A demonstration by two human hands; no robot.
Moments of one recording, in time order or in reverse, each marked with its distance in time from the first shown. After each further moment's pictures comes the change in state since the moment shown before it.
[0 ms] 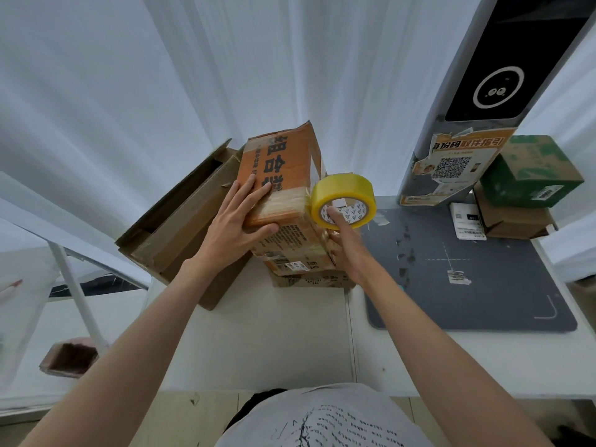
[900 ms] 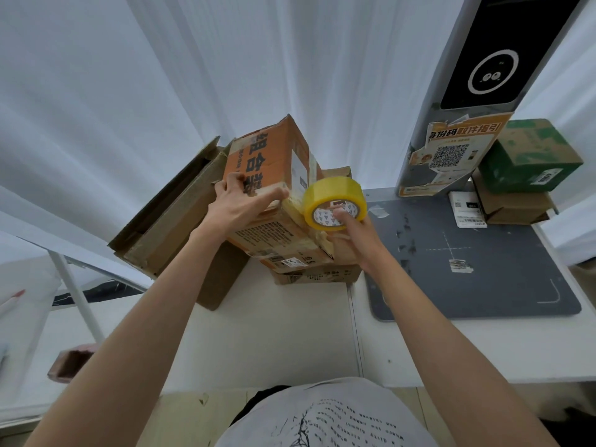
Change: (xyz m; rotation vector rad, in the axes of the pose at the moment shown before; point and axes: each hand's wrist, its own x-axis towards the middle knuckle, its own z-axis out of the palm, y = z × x) left_hand 0.037 0.057 -0.028 -0.112 -0.124 -0.612; right_hand -0.004 -0.010 -0.020 0.005 0.037 -0.125
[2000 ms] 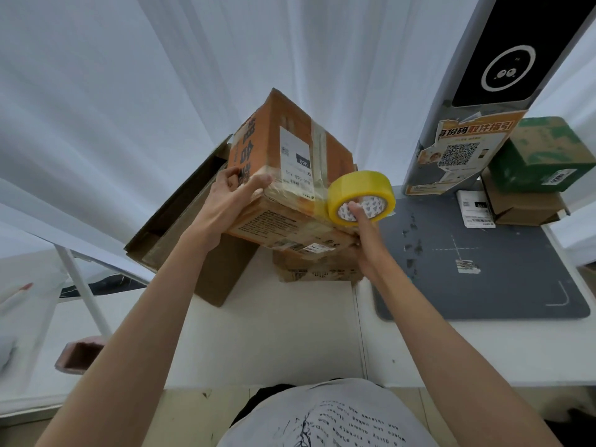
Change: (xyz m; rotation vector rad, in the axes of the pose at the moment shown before) left_hand 0.002 -0.025 -0.018 -0.402 -0.067 0.060; right_hand 0.003 0.018 0.005 0.124 0.074 0.047
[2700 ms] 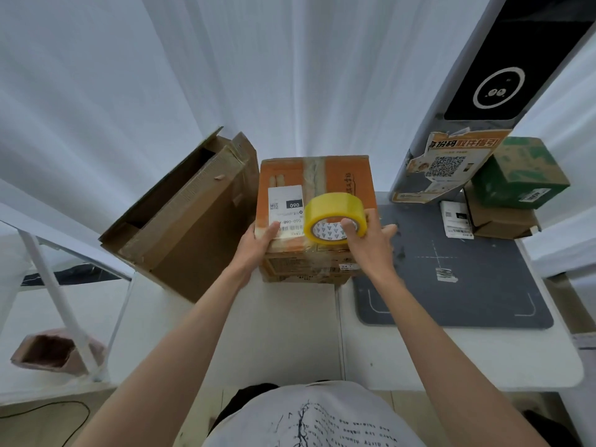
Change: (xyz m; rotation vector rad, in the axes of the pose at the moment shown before) left_hand 0.008 -0.078 0.093 -0.276 -0.083 -0.137; right_hand -0.022 -0.025 -0.018 -0.944 0.241 -0.207
